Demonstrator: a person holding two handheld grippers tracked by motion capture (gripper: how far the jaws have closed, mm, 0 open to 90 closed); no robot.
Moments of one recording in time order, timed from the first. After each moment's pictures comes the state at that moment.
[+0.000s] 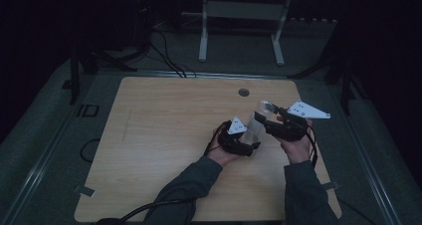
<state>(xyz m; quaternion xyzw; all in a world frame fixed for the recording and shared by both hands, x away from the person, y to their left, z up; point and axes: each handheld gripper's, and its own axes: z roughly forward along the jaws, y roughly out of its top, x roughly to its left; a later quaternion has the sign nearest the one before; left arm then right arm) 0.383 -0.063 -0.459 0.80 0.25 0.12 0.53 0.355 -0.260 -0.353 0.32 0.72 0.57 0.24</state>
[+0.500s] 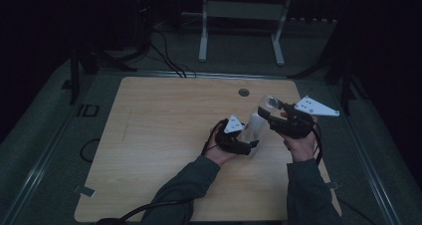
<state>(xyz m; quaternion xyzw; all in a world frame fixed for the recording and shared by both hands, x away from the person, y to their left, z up) 0.379 -0.053 -0.447 0.80 0.25 0.12 0.54 0.349 -0.265 -0.332 0.31 0.70 0.59 0.24</state>
